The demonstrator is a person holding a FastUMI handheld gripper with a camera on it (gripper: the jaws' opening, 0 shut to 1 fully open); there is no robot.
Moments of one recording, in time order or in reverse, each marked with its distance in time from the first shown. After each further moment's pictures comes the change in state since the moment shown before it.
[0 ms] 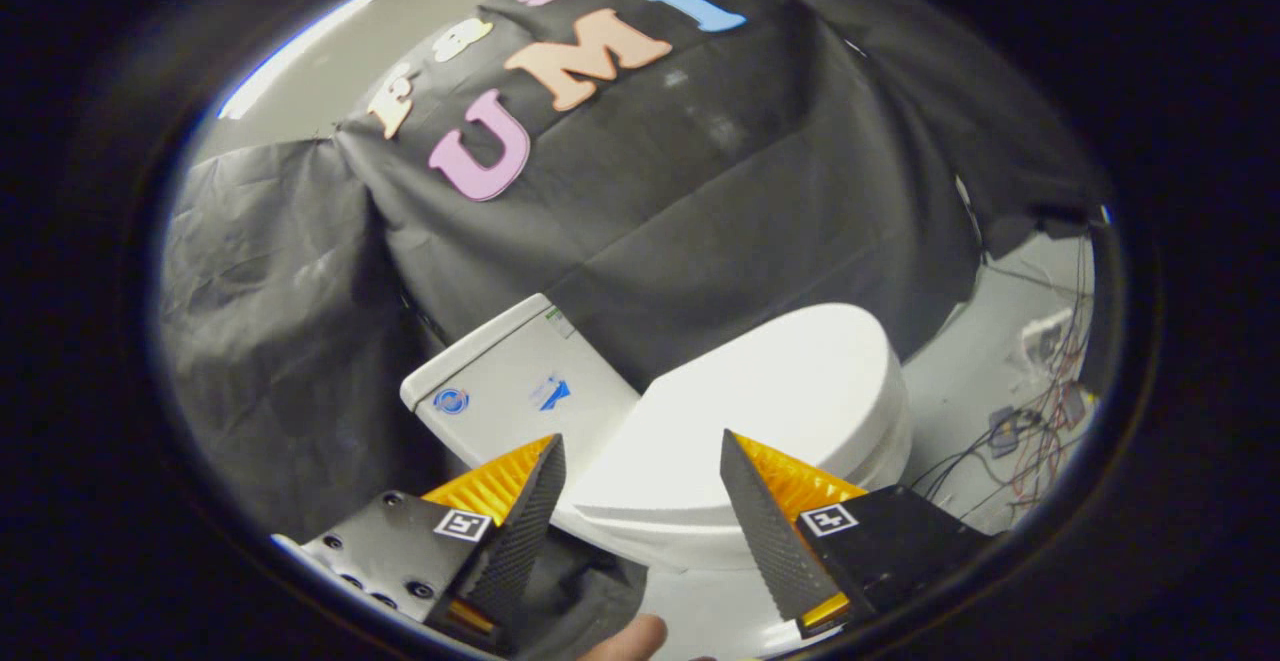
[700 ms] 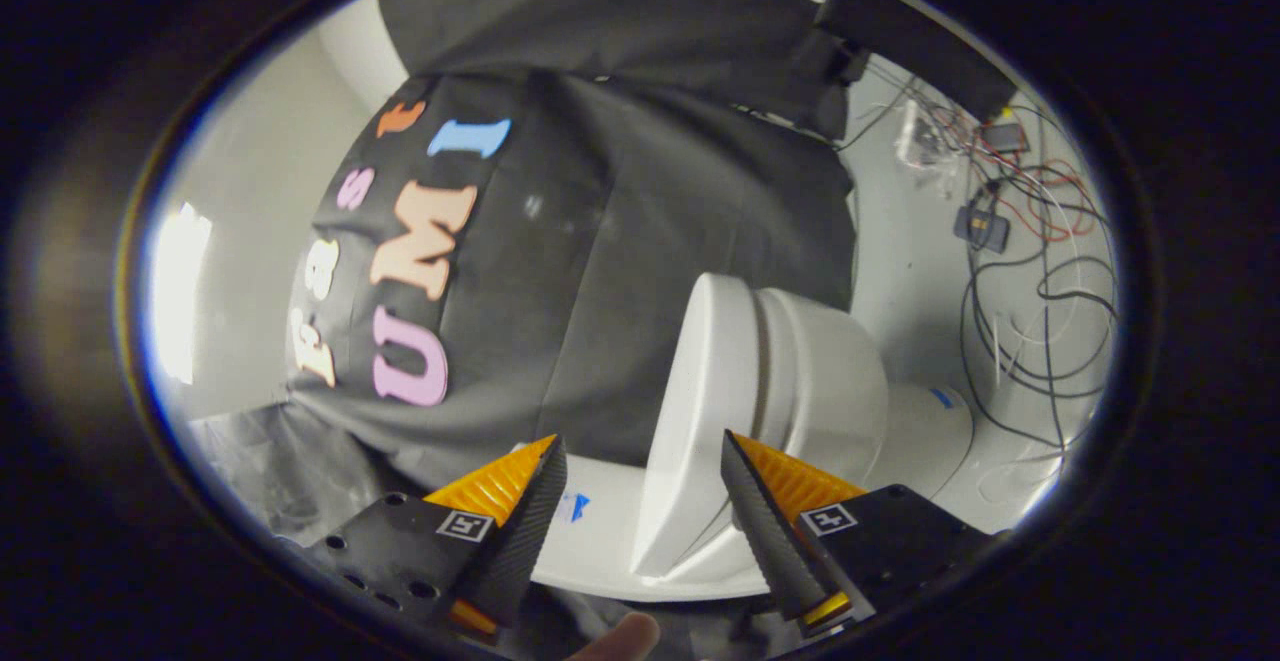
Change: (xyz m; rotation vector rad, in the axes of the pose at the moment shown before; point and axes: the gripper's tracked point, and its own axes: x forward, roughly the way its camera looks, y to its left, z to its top) arm -0.033 -0.100 -0.017 0.702 -0.406 -0.071
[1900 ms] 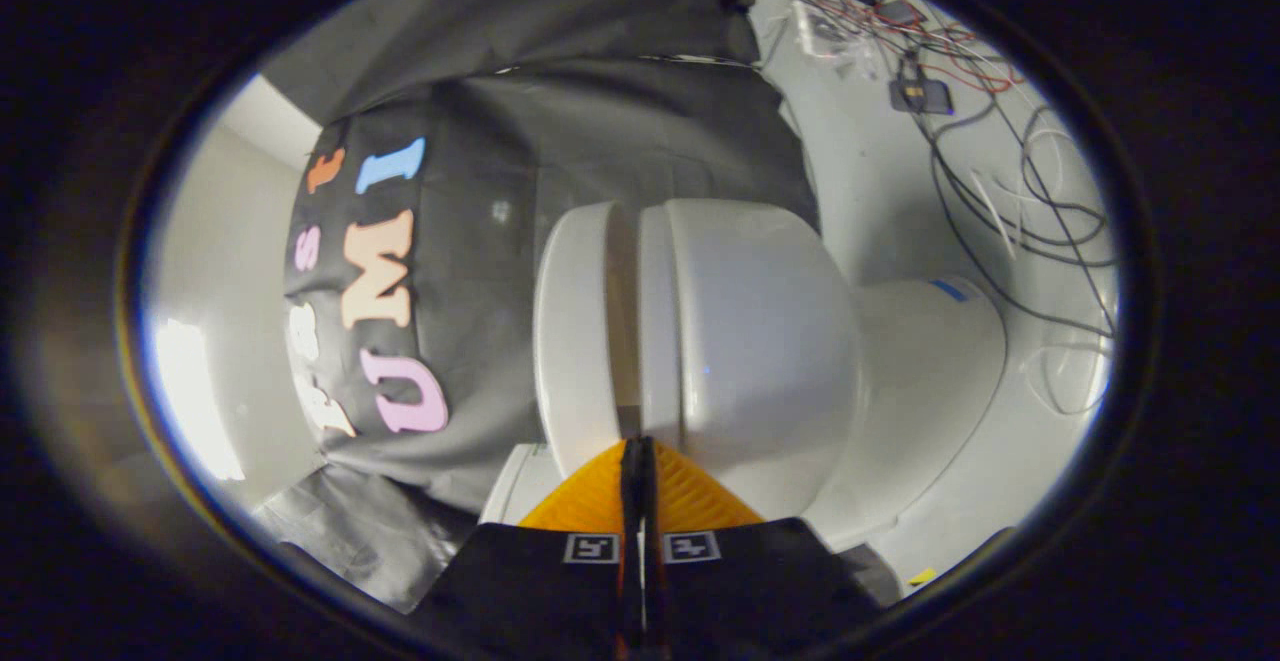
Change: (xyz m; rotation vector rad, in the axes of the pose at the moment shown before) arm 0.041 -0.068 -0.066 0.092 0.166 -0.047
